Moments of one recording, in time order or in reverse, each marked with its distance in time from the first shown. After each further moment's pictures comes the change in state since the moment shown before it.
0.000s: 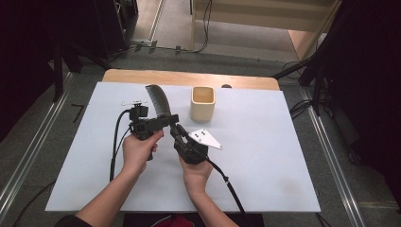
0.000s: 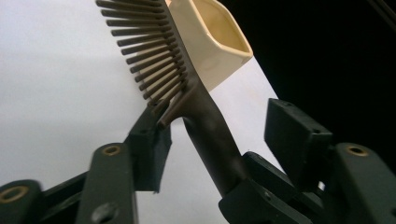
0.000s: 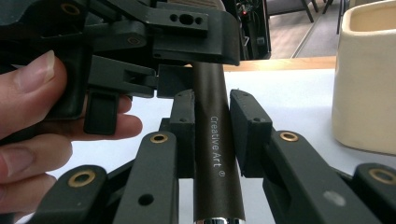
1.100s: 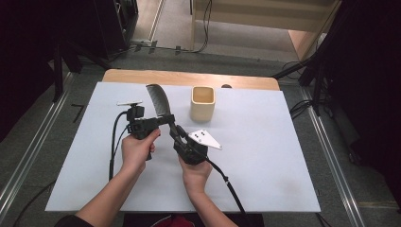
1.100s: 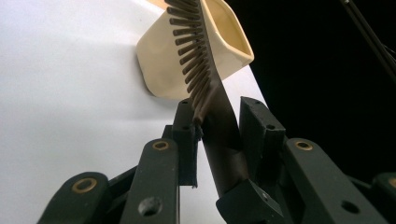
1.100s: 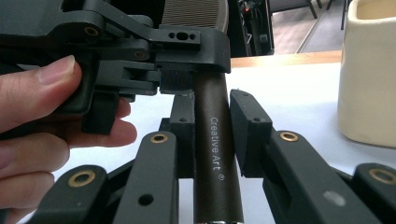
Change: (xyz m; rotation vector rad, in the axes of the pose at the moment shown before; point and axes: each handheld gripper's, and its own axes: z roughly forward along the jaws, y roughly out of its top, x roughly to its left) left arm 0.013 0.000 -0.002 0.003 -0.052 -0.116; right arm -0.002 -0.004 0.002 0.006 0.009 0.015
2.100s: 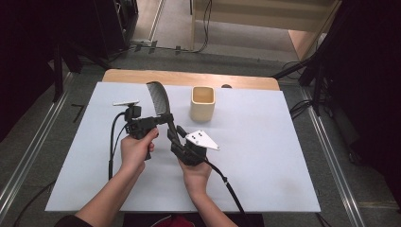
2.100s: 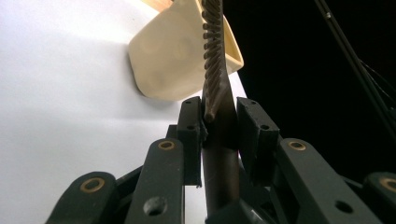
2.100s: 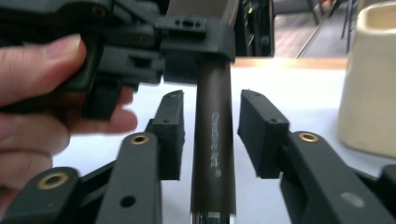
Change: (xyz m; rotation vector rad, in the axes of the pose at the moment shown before) left arm 0.005 0.002 -0.005 -0.017 -0.049 -0.059; right arm 0.004 0.001 -0.001 0.031 0.003 -0.073
